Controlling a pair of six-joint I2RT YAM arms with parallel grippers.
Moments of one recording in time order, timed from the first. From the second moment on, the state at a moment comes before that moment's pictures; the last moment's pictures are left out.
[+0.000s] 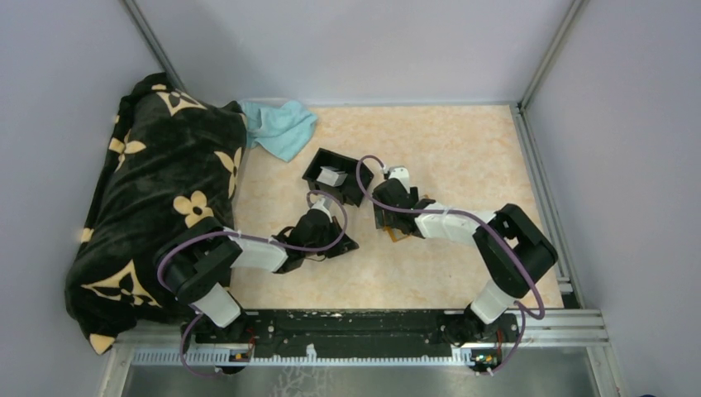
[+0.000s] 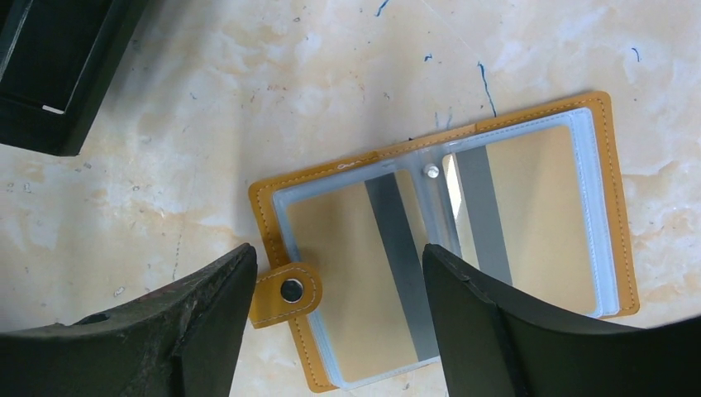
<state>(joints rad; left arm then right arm) -0.84 1.62 0.48 0.51 0.03 -1.00 0.71 1.61 0.83 -0.14 0.40 0.43</state>
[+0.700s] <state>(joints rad) -0.86 1.69 0.67 0.33 0.04 -0.93 0.40 1.21 0.63 -0.14 0.38 0.53</state>
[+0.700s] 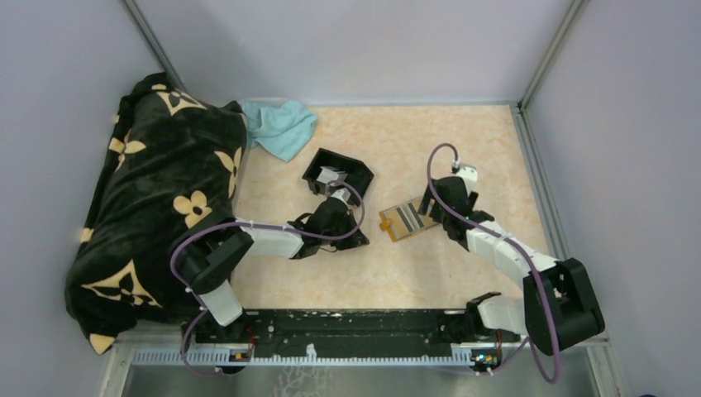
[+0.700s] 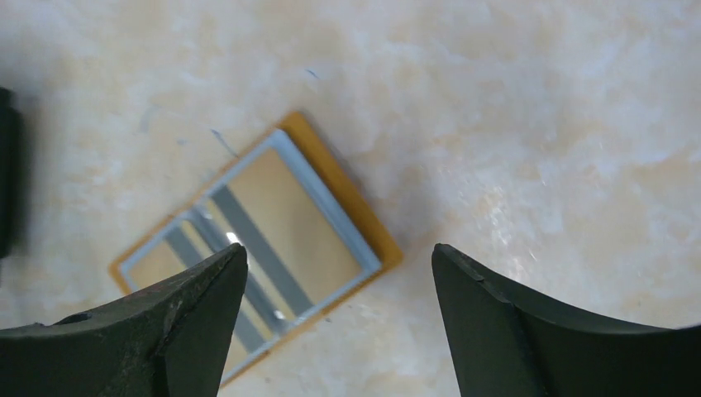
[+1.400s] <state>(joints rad) -0.90 1.86 0.91 0.26 0.05 -0.93 0.19 1.24 0.38 0.19 0.12 0.68</state>
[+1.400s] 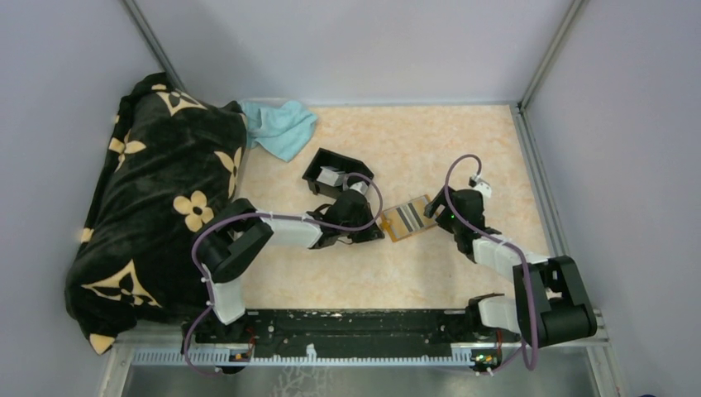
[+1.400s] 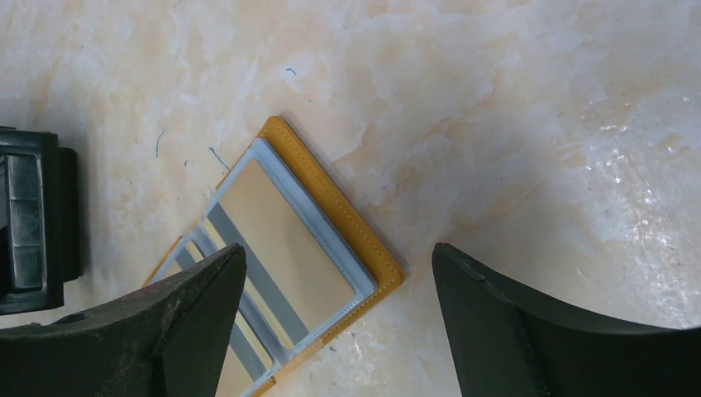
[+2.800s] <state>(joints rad) -0.90 1.90 0.97 0.18 -0.02 -0.96 0.18 1.08 0.18 0.37 -0.14 0.82</state>
